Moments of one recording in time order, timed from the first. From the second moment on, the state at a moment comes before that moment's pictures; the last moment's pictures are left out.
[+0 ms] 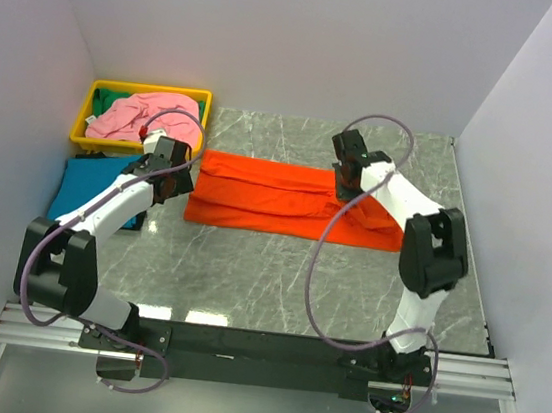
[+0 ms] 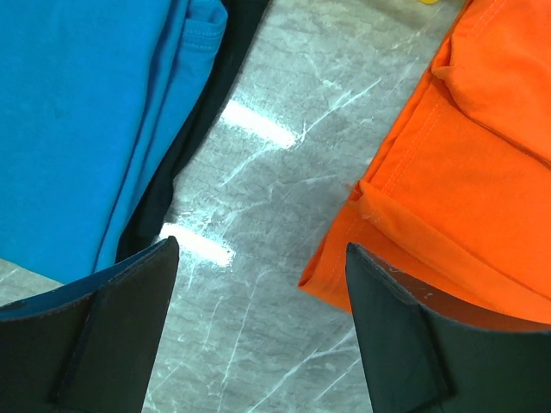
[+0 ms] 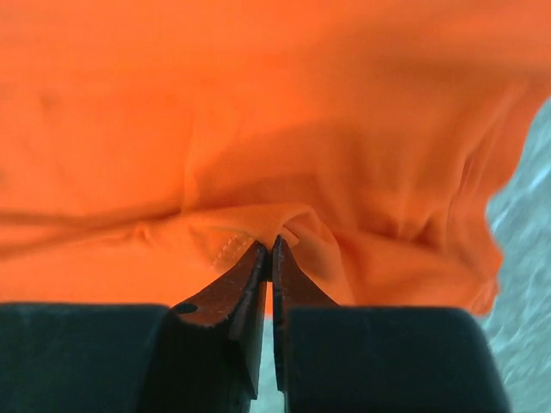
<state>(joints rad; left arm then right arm) -0.23 1.43 0.99 -0.47 -0.46 -0.56 0.37 1.83 1.42 -0.72 0.29 0.20</state>
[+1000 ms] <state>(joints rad) -0.25 1.46 0.99 -0.47 -0.42 -0.55 0.30 1.65 1.09 -0.50 0.13 0.21</state>
